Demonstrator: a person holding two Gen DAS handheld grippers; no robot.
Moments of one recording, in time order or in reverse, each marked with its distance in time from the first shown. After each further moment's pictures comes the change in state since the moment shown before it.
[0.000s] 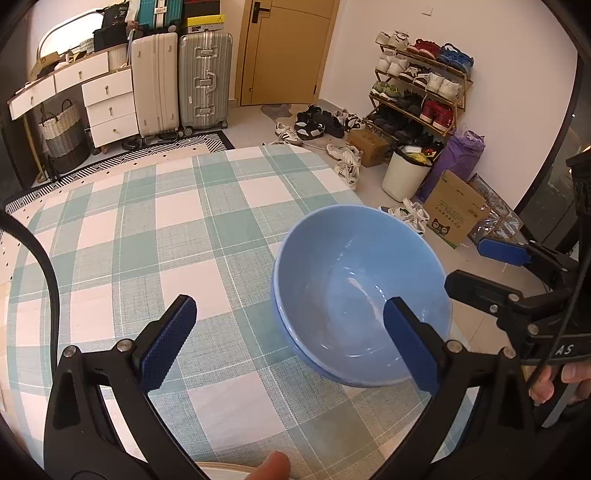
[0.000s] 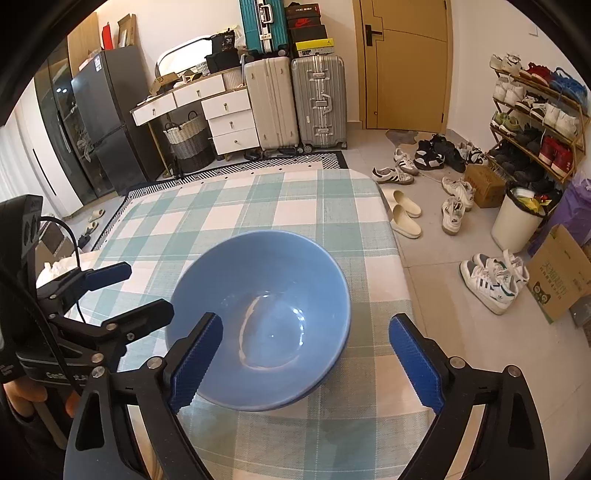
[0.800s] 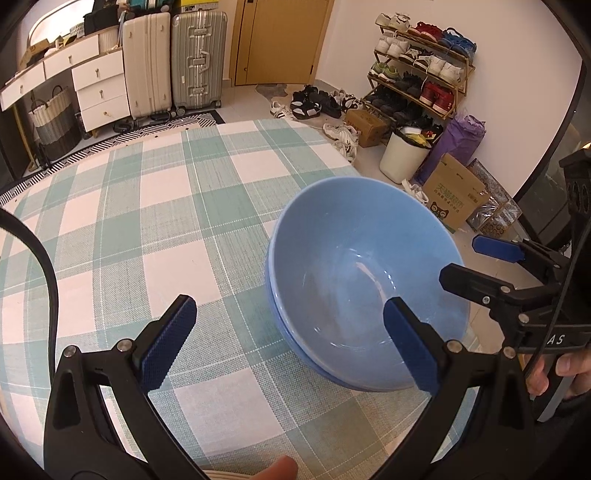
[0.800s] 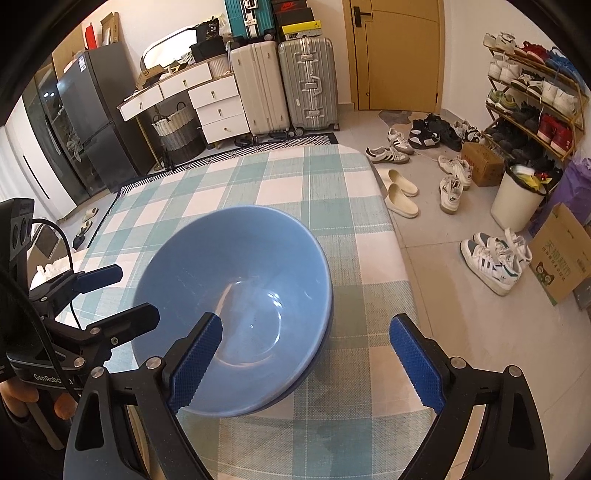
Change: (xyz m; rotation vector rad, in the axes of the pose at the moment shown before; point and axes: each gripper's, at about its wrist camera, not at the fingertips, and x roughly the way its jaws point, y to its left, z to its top) left arm 0.041 0.000 -0.003 -0.006 0.090 -0.024; right arm 0.036 -0.022 -0.007 0.047 0.068 0.003
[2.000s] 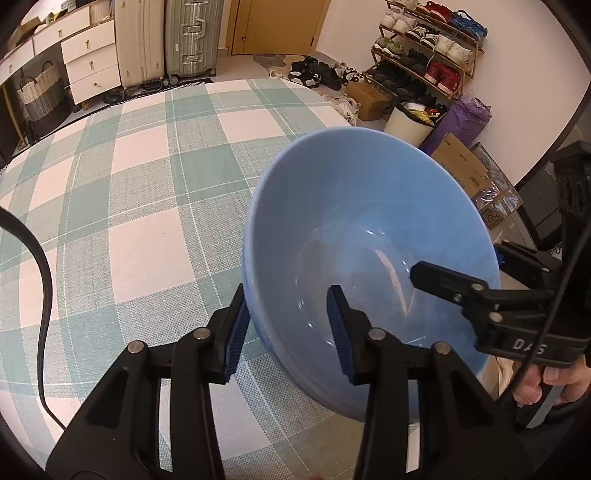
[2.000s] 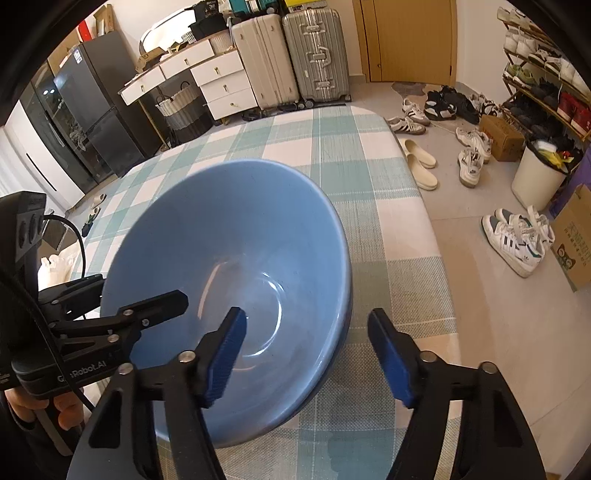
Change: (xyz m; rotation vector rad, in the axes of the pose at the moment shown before) left arm 0.068 0.003 -0.001 -0.023 0.121 -0.034; right arm 0.057 -0.004 -0.005 0.014 0.117 0.070
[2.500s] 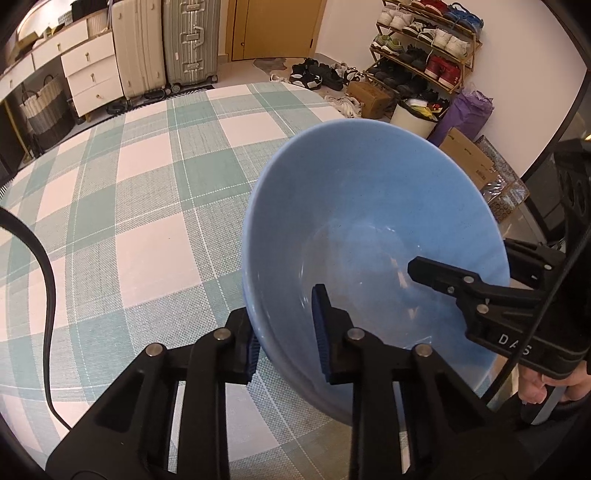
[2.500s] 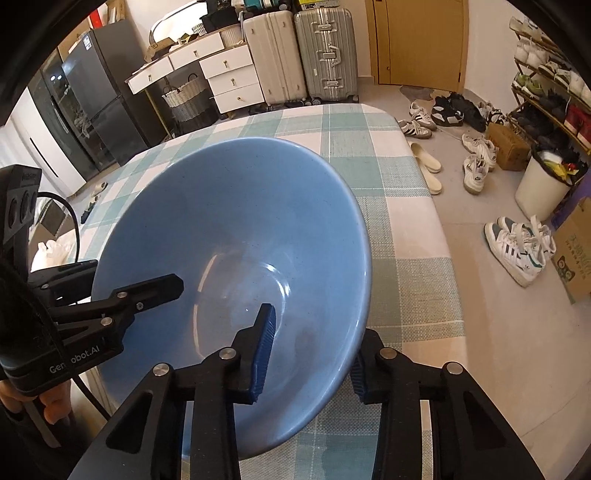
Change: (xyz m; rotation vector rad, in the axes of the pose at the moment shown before) left arm -0.002 -0.006 -0.003 0.045 -0.018 0.058; right arm 0.006 0.010 -0.007 -0.060 -0.016 -0.025
